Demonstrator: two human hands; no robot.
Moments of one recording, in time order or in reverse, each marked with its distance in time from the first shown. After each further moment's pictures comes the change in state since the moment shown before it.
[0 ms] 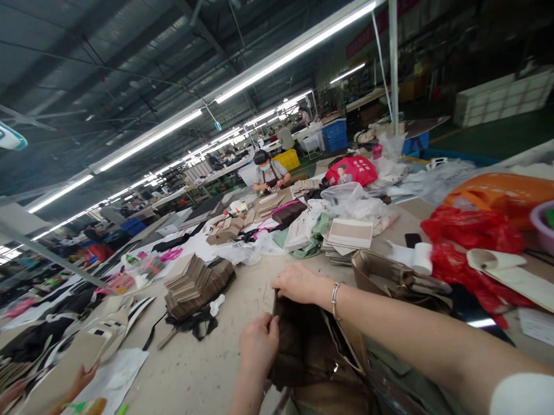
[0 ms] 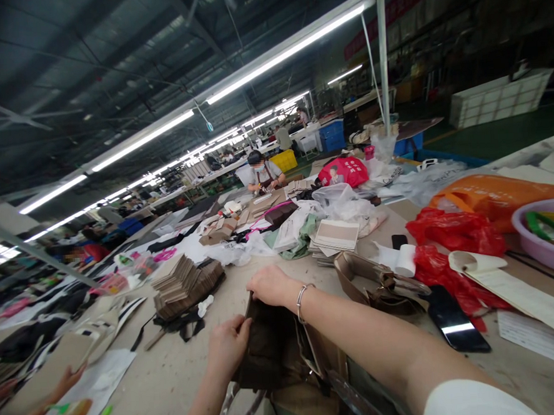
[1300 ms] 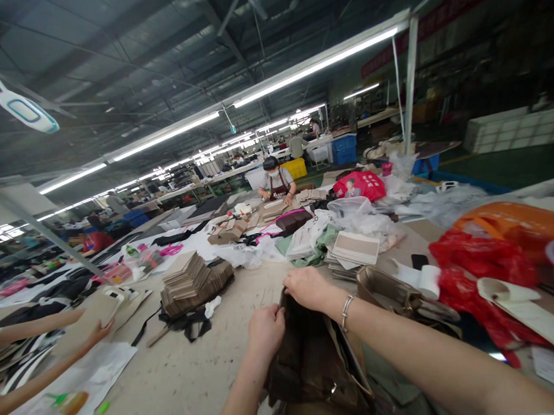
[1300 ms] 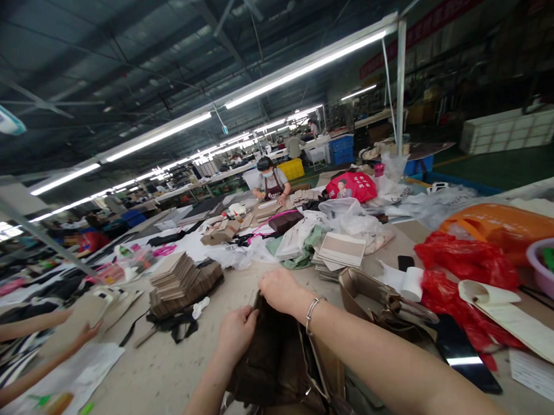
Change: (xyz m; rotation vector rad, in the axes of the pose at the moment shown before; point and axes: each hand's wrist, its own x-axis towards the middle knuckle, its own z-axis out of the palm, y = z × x) left_hand 0.038 0.016 0.005 -0.061 -0.098 -0.017; right_hand -0.003 0.006 -0.008 -0.057 0.010 0.123
